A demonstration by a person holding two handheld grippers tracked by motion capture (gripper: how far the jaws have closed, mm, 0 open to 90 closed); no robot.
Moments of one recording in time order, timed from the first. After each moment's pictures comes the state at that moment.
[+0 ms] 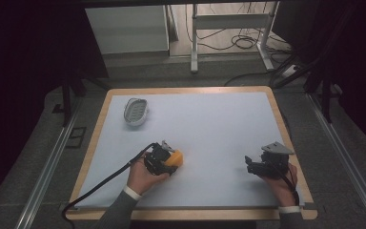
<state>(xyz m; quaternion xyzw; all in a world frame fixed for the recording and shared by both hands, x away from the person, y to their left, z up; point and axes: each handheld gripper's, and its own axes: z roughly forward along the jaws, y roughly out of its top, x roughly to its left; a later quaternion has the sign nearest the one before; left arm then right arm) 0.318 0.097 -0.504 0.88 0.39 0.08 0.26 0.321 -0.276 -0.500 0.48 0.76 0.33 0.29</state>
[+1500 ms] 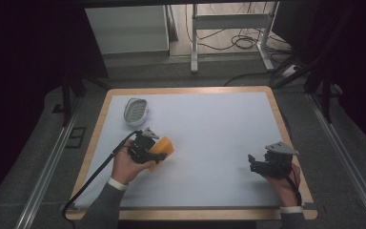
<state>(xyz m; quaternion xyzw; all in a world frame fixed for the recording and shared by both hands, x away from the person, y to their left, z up) 0.330 0.142 -0.461 0.86 0.40 0.08 0.32 0.320 -0.283 -0.496 0.49 0.75 0.34 0.30</state>
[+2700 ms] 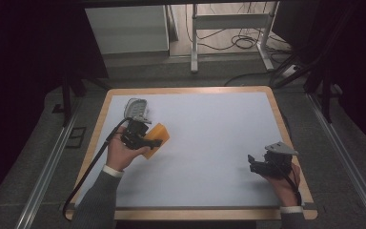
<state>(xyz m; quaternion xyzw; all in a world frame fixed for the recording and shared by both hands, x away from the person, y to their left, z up) 0.355 0.162 -0.435 0.84 0.42 0.08 0.34 0.320 -0.283 -0.498 0.48 0.75 0.34 0.30</state>
